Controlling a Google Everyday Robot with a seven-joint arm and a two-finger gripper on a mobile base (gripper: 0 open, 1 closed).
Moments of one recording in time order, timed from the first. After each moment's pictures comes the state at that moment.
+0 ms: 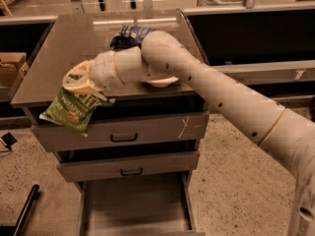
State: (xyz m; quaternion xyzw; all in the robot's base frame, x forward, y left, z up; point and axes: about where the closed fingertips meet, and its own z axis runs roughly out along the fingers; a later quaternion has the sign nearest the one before) arm 0.573 0.226 0.874 -0.68 0.43 0.32 0.50
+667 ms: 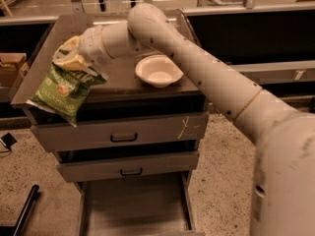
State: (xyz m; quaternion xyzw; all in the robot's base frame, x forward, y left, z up) arm 0.625 0.251 0.915 -0.68 0.44 0.30 0.51
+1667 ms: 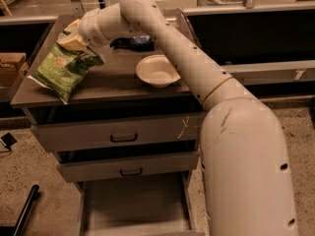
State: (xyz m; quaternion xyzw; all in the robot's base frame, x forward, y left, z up) arm 0.717 0.268 0.920 -0.65 0.50 0.29 0.50
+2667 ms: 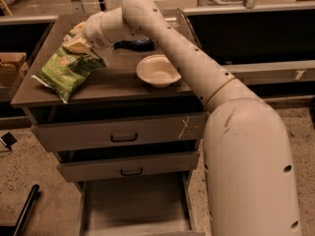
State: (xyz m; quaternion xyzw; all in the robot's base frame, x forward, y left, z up) arm 0.731 0.259 0.908 -0.63 0.53 0.28 0.50
